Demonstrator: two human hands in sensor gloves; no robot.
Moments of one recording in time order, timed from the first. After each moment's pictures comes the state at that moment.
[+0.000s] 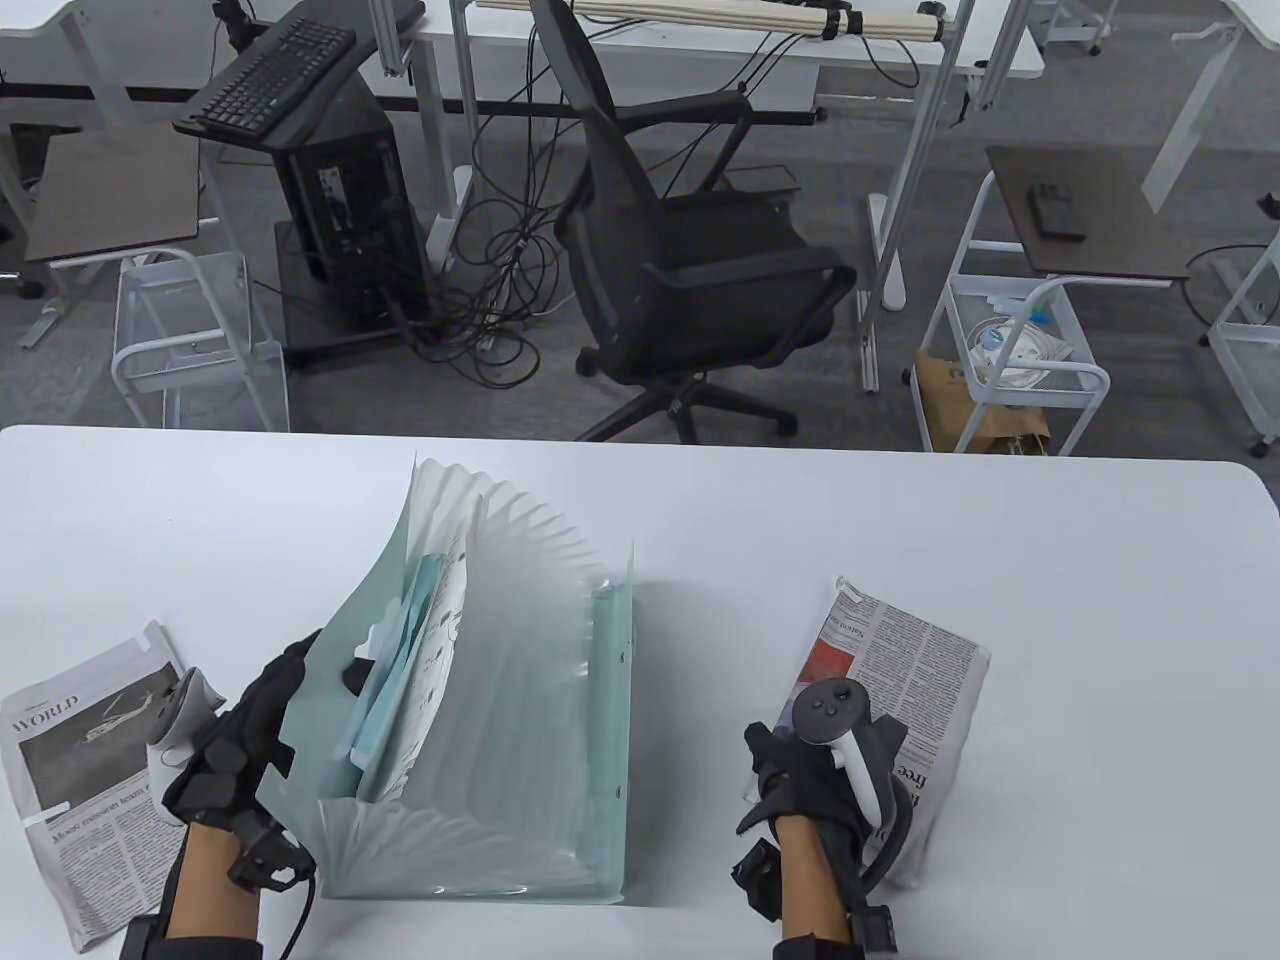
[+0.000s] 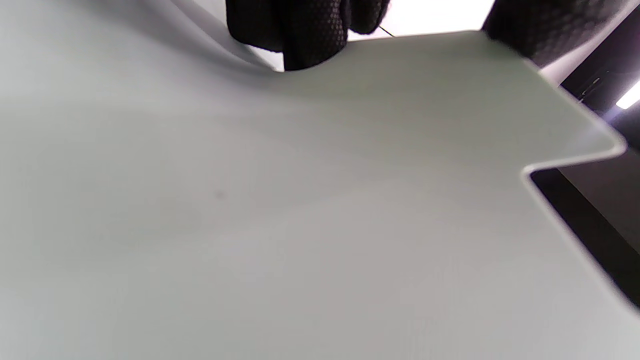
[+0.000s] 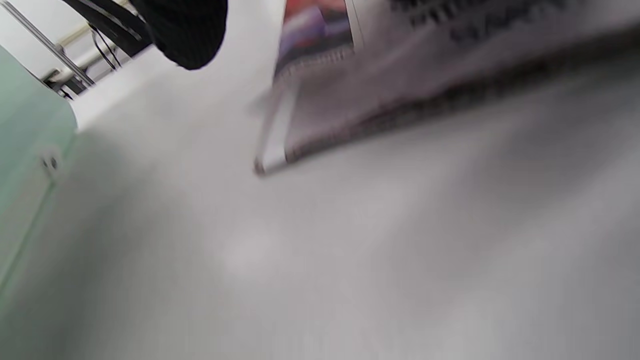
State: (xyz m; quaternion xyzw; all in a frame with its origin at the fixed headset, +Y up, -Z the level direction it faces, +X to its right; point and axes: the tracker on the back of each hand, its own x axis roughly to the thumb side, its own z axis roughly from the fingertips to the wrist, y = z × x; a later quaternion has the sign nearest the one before) left_hand -0.348 -0.765 -0.318 -0.18 -0.12 0.81 0.54; right_hand 0.157 -0.785 -0.318 -0.21 0.22 0.91 0.29
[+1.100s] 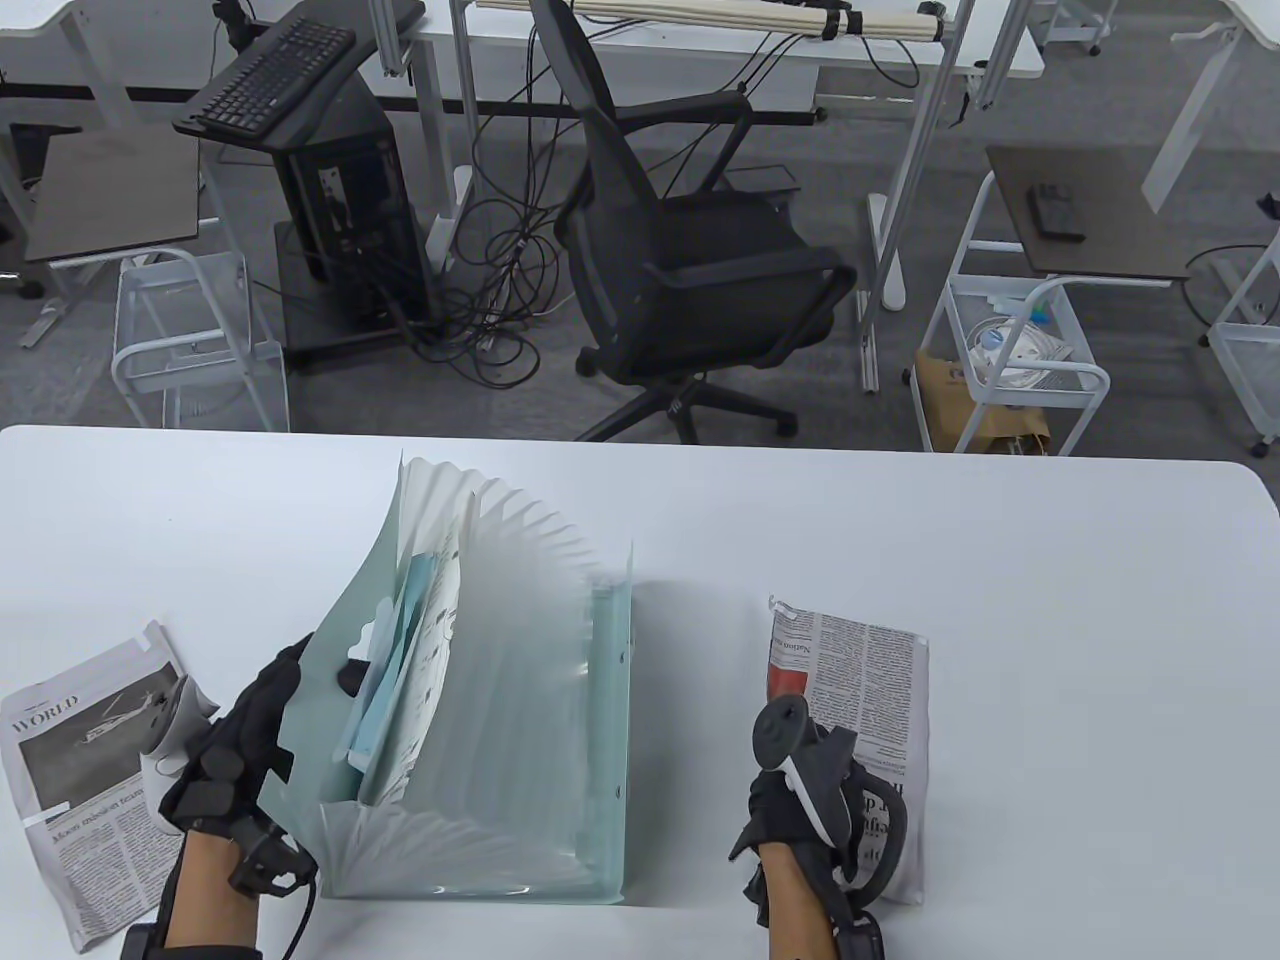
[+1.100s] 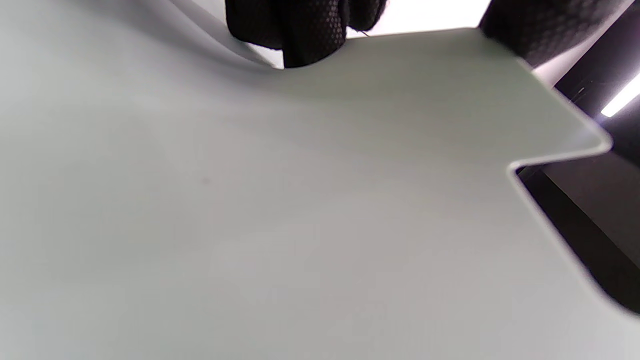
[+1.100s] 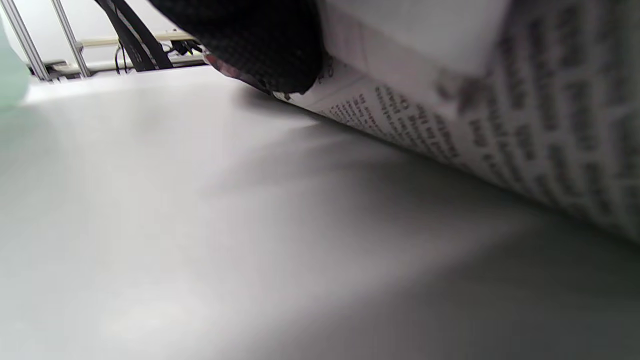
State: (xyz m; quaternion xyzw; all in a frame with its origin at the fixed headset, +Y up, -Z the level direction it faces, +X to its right) left_hand -0.350 -0.764 -0.311 -0.16 -0.11 0.82 0.54; right_hand 0.141 -0.770 -0.310 -0.20 0.07 0.97 0.10
